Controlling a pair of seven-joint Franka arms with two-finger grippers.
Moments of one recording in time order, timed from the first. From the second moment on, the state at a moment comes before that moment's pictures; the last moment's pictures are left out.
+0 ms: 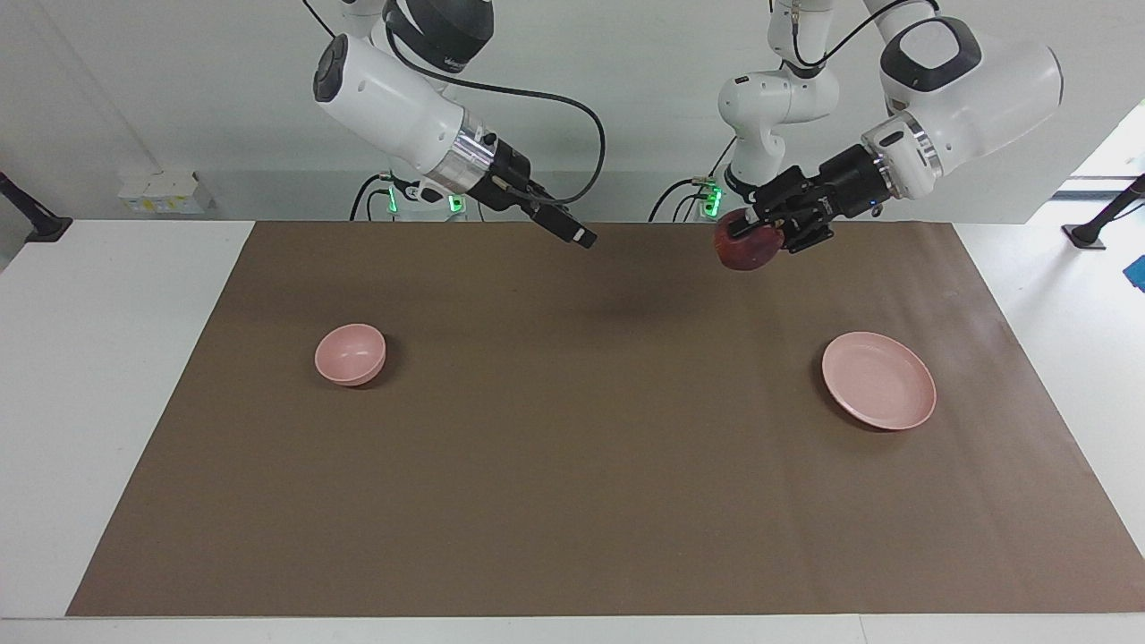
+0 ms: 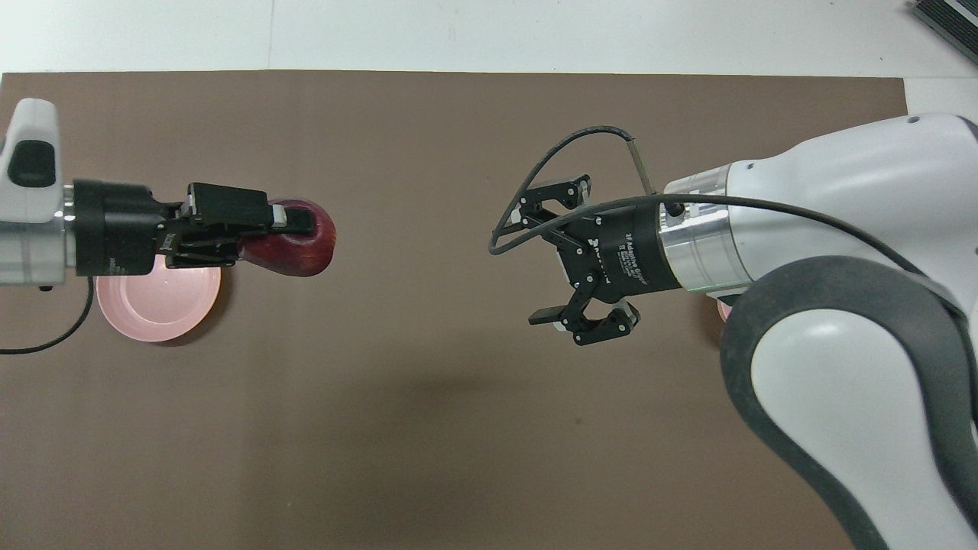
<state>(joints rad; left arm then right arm) 0.05 -0.09 -0.20 -1.87 -1.01 1.88 -0.02 0.20 0.06 0.17 -1.70 0.81 1.93 1.21</state>
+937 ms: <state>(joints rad) -0.11 -0.13 -0.20 -2.02 -1.16 2.05 0.07 0.31 0.07 0.17 -1.72 0.81 2.05 1.40</state>
